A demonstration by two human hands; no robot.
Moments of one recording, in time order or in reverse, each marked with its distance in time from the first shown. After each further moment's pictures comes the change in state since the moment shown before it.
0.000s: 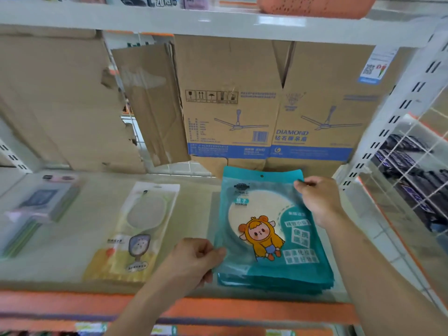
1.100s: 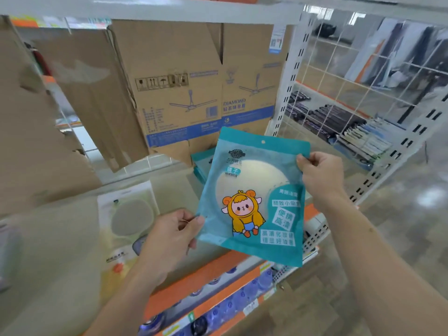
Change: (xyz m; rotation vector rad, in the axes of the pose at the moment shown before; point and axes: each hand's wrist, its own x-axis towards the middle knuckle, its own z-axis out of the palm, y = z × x) left_hand 0.014 -0.038 -0.075 -0.091 -0.240 0.305; right_hand -0.168 -0.014 -0.025 0.128 0.526 -0.008
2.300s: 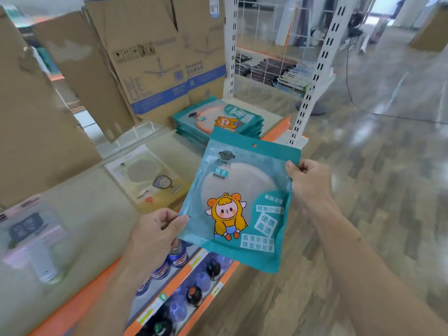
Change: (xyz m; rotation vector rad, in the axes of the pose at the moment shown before) left_hand -0.137 -0.054 -0.095 0.116 -0.245 0.082; right_hand -0.254 0.022 -0.035 0.074 0.317 0.197
